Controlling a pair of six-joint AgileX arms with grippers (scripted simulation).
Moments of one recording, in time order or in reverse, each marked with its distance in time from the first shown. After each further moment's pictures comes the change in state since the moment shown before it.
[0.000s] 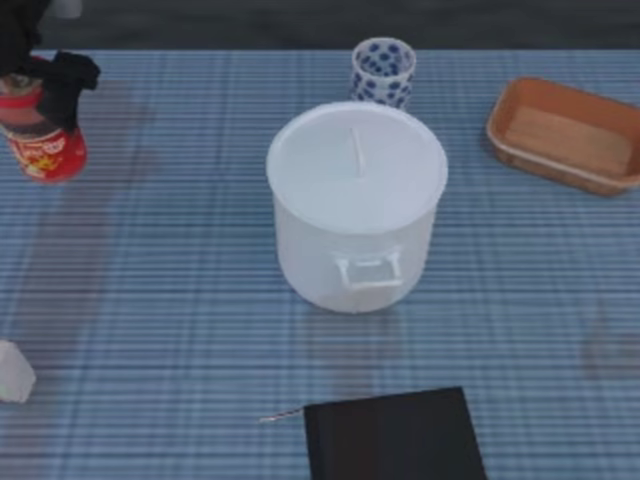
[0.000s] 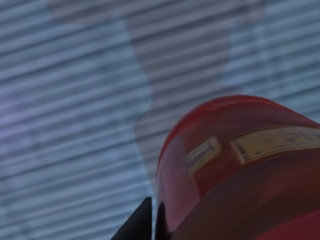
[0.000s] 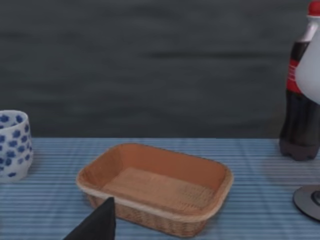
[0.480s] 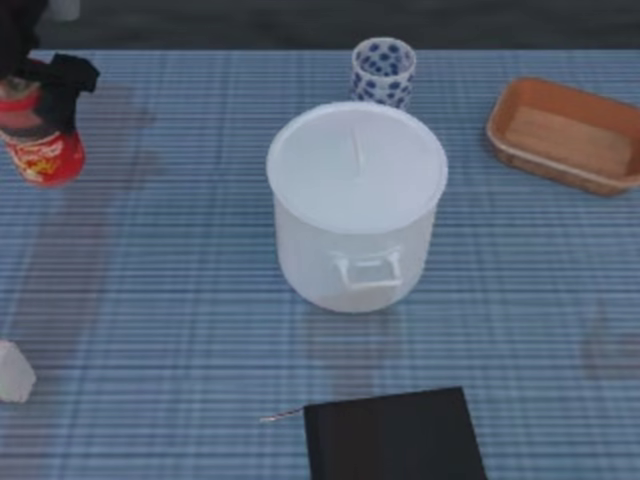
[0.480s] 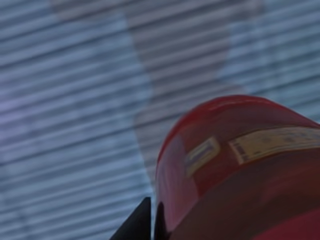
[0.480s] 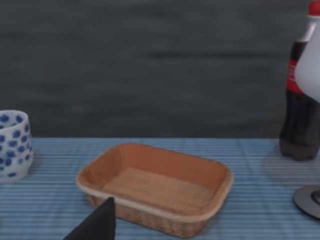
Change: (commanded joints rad) left arm -0.012 -0.035 -0.045 0.008 -0.004 -0.013; right arm 0.000 0.000 0.000 0.000 0.000 0.000
